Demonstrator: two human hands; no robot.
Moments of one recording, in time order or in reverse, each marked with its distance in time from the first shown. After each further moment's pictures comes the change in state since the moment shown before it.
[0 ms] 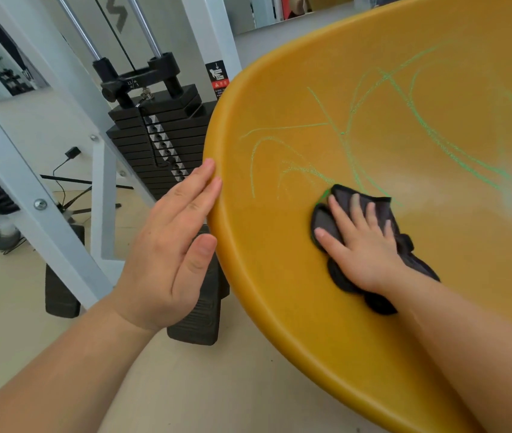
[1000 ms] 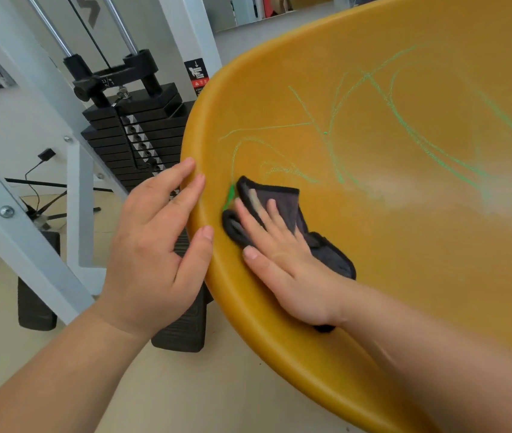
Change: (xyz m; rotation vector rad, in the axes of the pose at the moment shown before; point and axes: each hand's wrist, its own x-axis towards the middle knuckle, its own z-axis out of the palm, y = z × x) left_hand 0.011 0.006 0.010 0.169 0.152 -0.015; right_hand -0.041 -0.071 0.001 0.303 -0.057 -0.545
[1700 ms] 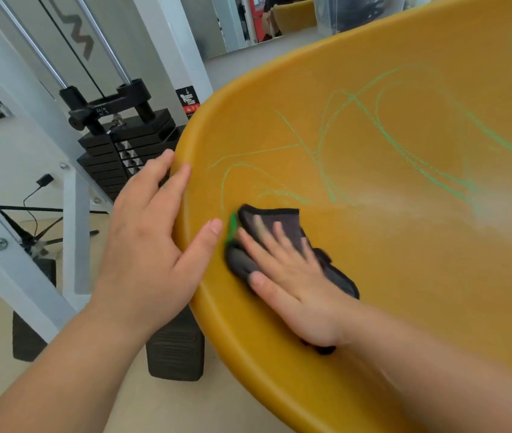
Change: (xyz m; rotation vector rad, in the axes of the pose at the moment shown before) left_hand 0.041 0.011 -0.006 0.066 -0.155 -0.218; right_hand -0.002 0.022 -0.009 -0.084 -0.001 0.074
